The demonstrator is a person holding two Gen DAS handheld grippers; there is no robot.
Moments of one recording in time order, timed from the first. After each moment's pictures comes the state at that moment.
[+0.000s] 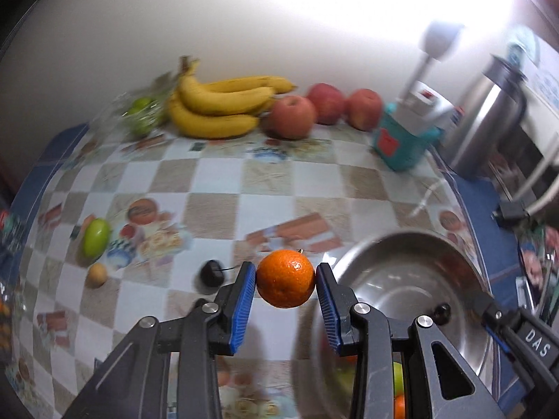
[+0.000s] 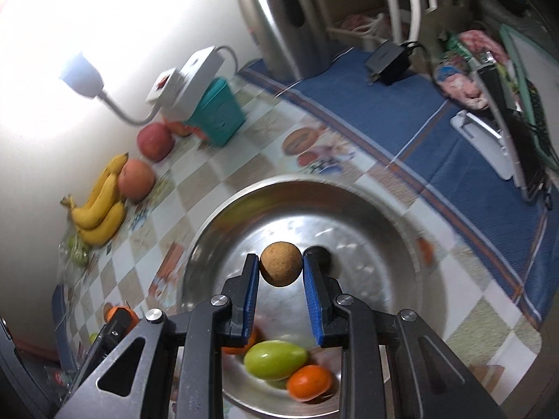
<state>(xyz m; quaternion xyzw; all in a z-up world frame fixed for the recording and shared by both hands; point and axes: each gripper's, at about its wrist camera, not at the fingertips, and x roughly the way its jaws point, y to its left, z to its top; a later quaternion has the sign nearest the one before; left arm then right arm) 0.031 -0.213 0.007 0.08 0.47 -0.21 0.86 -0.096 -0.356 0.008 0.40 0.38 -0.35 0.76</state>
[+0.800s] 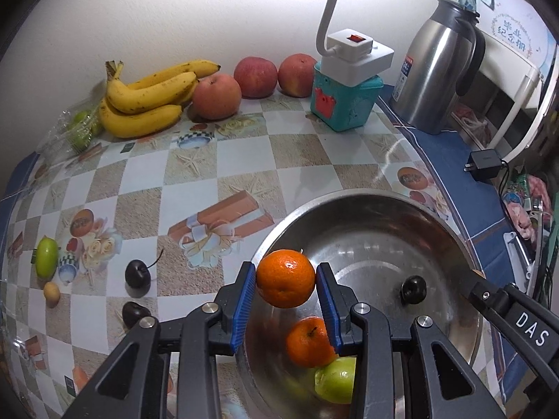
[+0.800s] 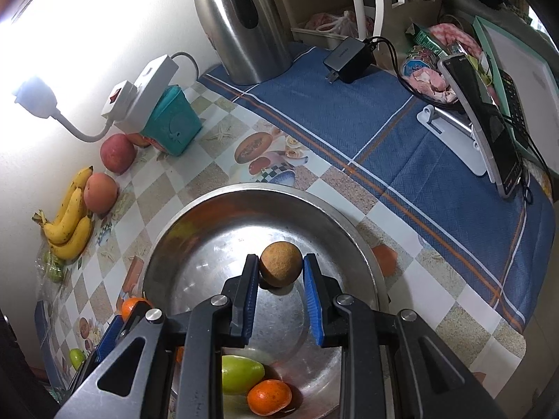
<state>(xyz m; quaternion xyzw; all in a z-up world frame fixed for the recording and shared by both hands) 0.013 -0.263 -0.023 0.12 0.48 -0.28 0.82 -0.111 -0.373 -0.008 0.40 0.39 -0.39 0.73</state>
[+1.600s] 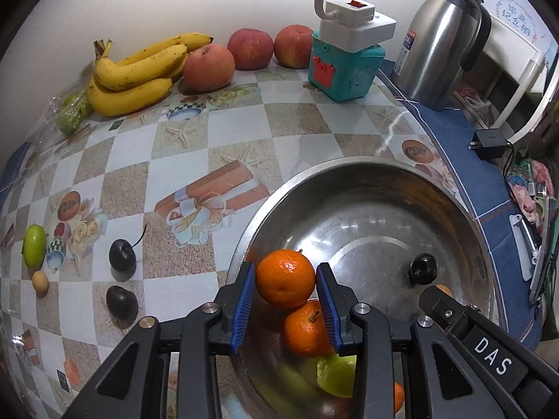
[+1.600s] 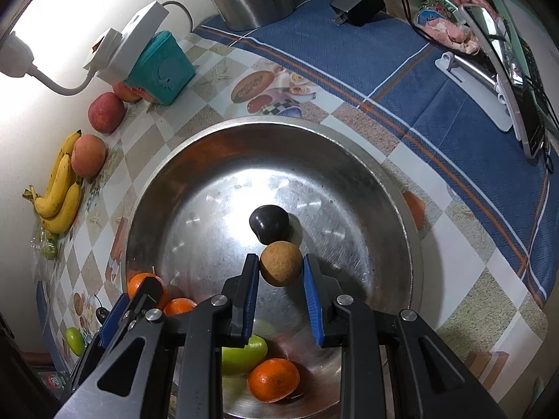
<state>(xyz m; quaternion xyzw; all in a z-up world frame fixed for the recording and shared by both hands) 0.012 -0.264 -0.043 0.13 0.52 -0.27 0.80 -0.103 -0.362 -0.045 0.43 0.45 -0.35 0.69</state>
